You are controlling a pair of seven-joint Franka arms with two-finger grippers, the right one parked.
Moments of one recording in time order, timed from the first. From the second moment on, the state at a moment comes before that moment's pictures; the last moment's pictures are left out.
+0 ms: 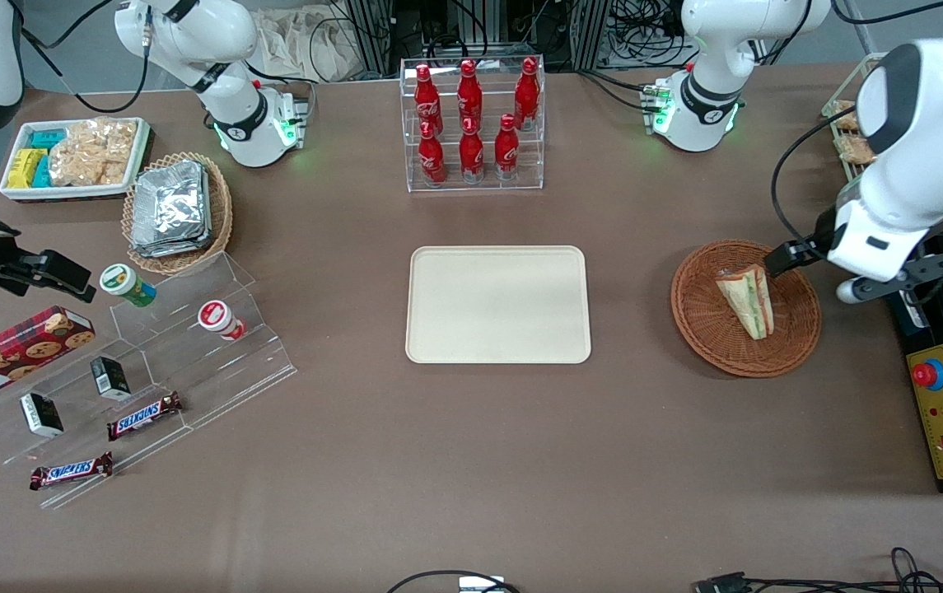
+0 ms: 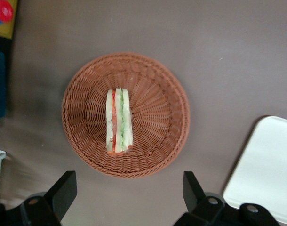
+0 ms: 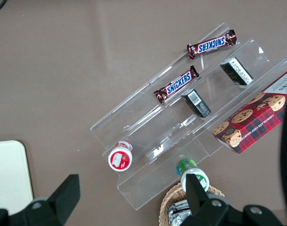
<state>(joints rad) 0.02 -0.07 -0.10 -2.05 0.04 1.87 -0.38</state>
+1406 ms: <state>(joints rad) 0.06 0.13 -0.02 -2.51 0.04 2.63 -0.44</state>
